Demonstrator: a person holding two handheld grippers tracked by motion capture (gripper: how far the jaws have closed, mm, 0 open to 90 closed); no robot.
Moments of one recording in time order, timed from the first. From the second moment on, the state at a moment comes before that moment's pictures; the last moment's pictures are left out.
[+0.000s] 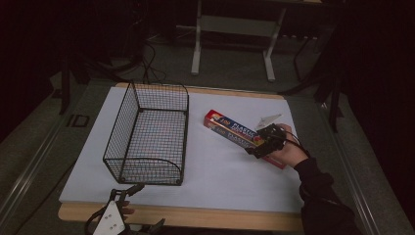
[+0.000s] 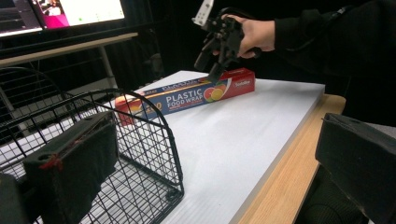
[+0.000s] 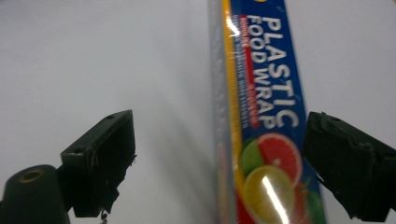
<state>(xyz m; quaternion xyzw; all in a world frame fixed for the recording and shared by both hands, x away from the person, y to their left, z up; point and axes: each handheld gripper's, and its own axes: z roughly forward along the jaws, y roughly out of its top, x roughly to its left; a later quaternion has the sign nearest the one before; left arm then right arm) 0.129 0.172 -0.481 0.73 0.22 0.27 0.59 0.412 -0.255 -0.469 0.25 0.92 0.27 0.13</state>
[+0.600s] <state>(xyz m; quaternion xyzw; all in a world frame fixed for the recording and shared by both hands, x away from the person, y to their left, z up) 0.128 0.171 -0.482 0.73 0.22 0.27 0.58 0.450 -0.237 -0.480 0.26 0.93 0.23 0.11</state>
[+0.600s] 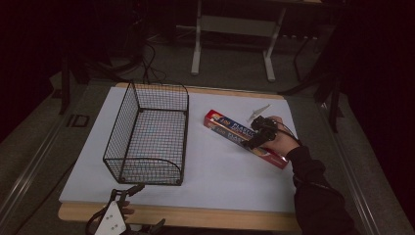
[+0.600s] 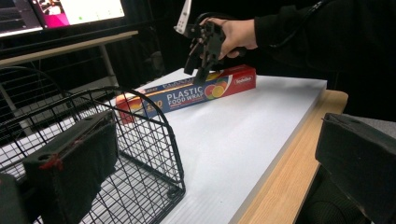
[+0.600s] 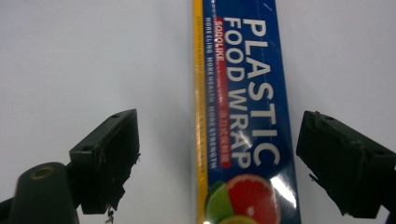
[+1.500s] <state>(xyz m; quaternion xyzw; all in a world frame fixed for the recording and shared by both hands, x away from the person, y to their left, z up) 0.128 0.168 -0.484 0.74 0.21 0.28 0.57 0.493 -0.211 -0.502 0.26 0.96 0.10 0.04</state>
